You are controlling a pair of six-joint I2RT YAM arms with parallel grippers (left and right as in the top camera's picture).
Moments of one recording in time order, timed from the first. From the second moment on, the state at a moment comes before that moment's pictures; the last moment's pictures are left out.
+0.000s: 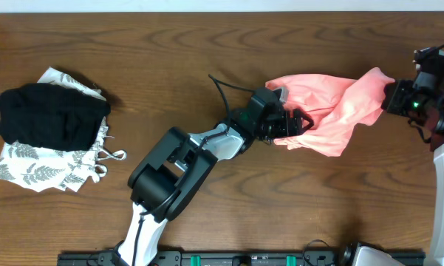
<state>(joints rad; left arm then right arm) -0.71 2.15 1.20 0.34 0.54 -0.93 -0.30 1.34 1.28 -0.80 -0.32 0.05</state>
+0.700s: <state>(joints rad) -0.58 2.04 1.24 -0.01 0.52 -0.68 -0.28 1.34 1.28 -0.79 -0.32 0.05</state>
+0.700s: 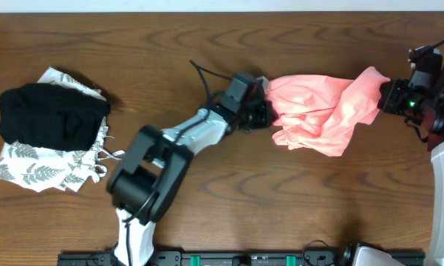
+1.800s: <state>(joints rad) -0.63 2.13 1.25 0.19 0.30 -0.78 -0.28 1.34 1.28 -0.82 -0.32 0.05</state>
